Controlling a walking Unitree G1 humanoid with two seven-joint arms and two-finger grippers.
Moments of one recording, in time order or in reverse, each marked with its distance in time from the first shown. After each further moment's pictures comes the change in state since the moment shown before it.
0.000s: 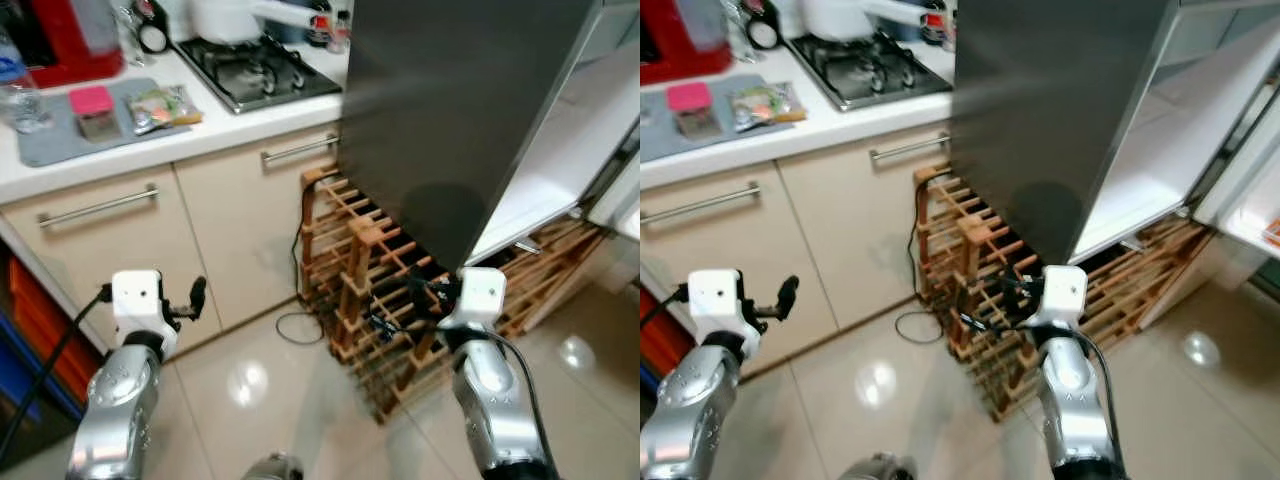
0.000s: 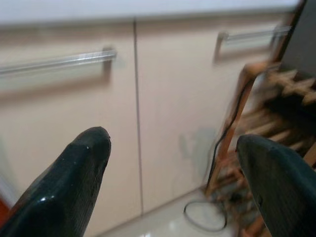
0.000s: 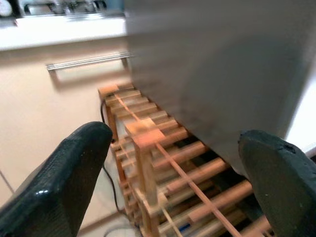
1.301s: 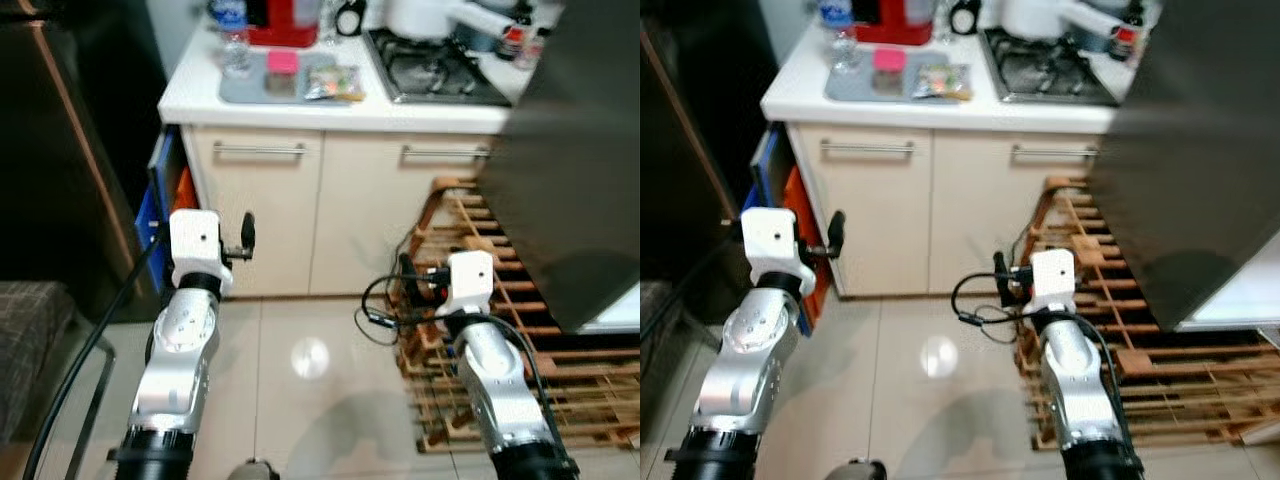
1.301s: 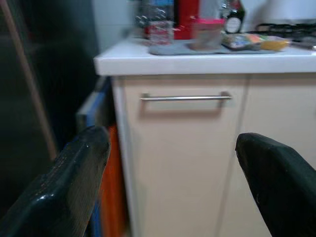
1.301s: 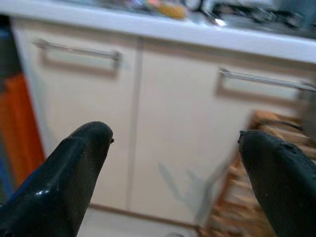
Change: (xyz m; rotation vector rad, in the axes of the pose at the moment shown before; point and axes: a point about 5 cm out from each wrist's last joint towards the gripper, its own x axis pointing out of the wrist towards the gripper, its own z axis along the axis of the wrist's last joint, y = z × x) left arm 0.016 -0.056 0.041 0.084 -0.180 -0.039; right arm 0.007 0.007 0.006 -0.119 -0.013 0.126
